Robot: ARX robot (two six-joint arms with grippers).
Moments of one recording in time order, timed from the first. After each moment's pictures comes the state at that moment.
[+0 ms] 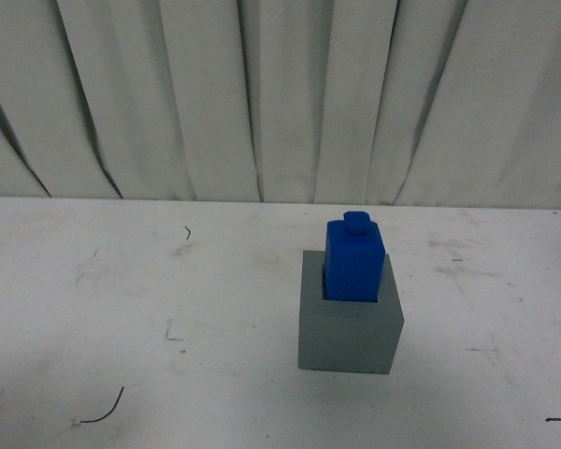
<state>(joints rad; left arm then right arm) 0.00 0.01 0.01 0.00 0.00 0.00 -0.29 1.15 0.64 0.50 -0.28 -0.07</state>
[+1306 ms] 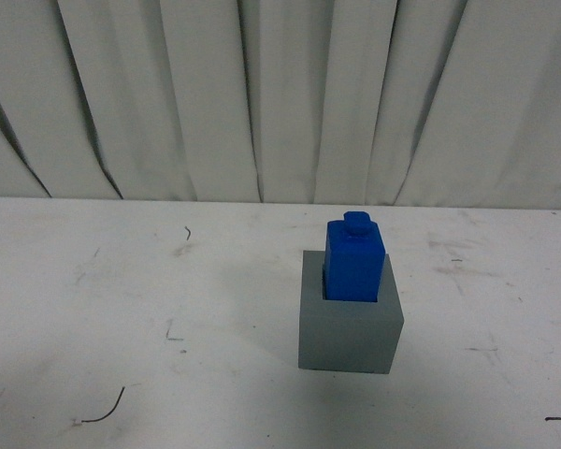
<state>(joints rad) 0.00 0.01 0.01 0.00 0.00 0.00 0.00 0.28 0.03 0.26 0.00 -0.01</state>
